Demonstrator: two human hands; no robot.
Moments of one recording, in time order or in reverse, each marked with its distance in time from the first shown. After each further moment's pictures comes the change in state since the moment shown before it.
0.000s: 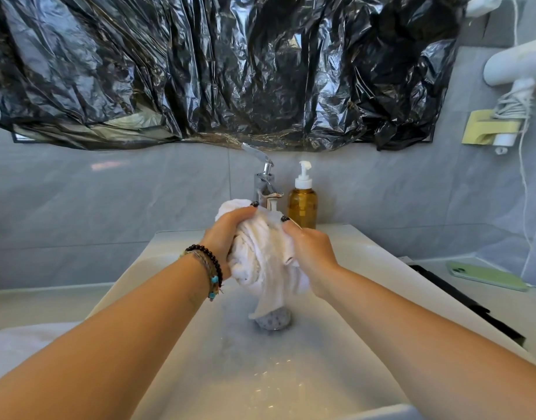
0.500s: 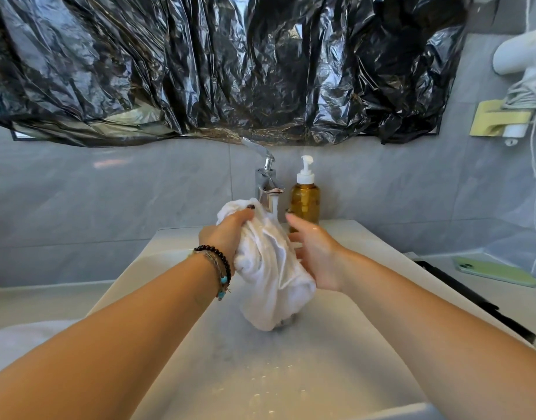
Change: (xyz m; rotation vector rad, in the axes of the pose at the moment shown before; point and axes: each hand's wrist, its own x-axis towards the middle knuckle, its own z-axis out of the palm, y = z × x) left_hand 0.010 -0.010 0.002 -0.047 0.302 0.126; right_hand 0.003 -0.006 -0.016 0.077 -0.450 0.273
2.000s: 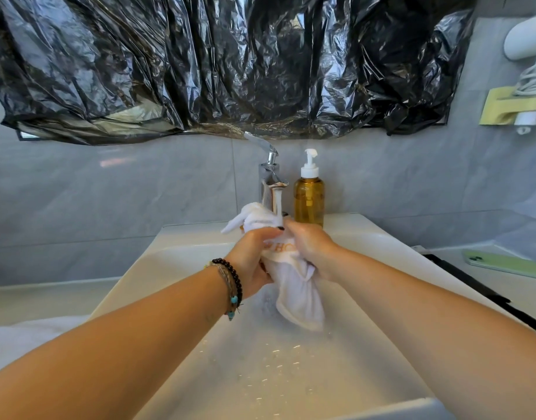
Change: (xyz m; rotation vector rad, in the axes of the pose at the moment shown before) left_hand -0.035 -0.022 0.012 0.064 -0.364 -0.157; right_hand 0.042 0.012 0.005 -0.271 0.310 -0.171
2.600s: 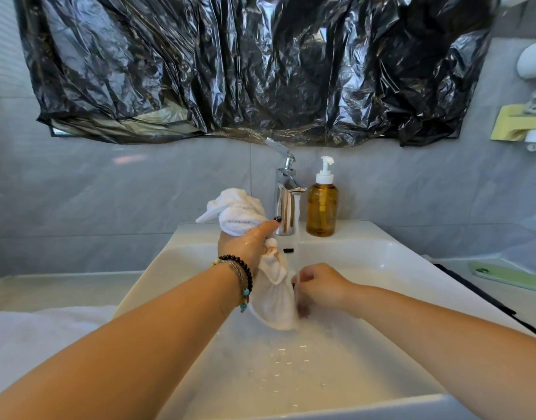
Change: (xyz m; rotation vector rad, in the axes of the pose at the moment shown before) left_hand 0.008 0.007 -0.031 -0.039 0.408 0.224; right_hand -0.025 0.043 -0.001 -0.572 -0.238 -0.012
